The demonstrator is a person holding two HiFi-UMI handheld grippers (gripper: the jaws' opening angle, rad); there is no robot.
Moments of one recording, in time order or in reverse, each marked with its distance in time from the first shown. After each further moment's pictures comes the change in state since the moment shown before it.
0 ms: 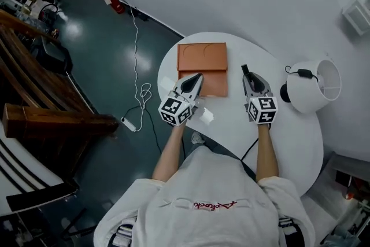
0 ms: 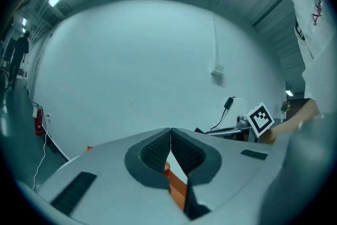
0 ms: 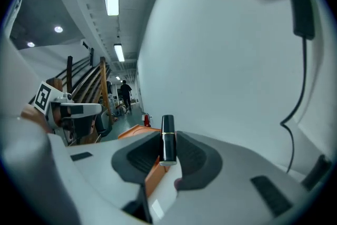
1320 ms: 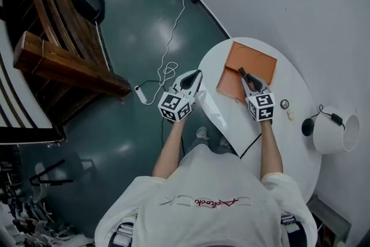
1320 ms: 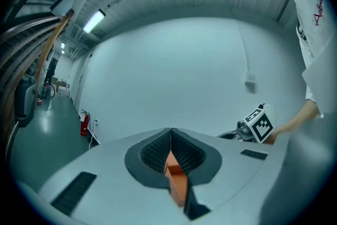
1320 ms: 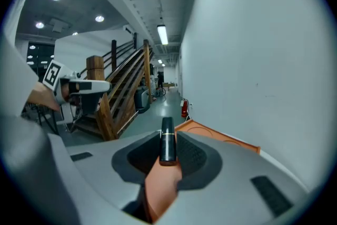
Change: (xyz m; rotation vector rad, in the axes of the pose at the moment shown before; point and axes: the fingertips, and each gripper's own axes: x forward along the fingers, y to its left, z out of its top) left arm -0.170 0.122 0.012 -0.048 -0.092 0.389; right arm 0.111 0.190 -0.013 -0.272 0.156 0.422
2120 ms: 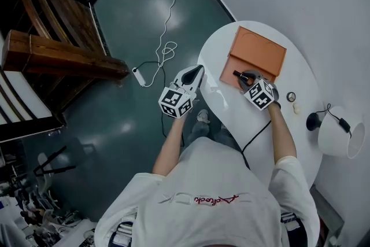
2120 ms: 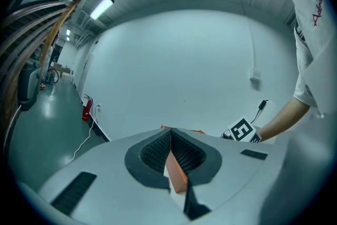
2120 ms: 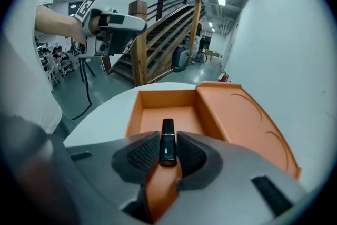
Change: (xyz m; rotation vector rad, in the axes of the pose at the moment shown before) left arm 0.006 0.019 -0.059 -0.087 0.089 0.010; right arm 0.056 0.026 -0.124 -0.458 0.441 0.330
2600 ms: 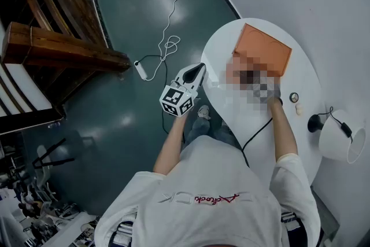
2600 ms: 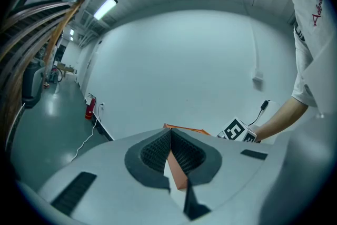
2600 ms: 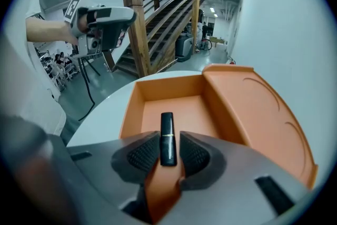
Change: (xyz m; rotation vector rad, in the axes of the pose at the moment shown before) left arm -0.009 0.008 -0.006 -0.018 0.001 0.029; right arm 0.020 0.007 -0.010 0.053 0.105 0.104
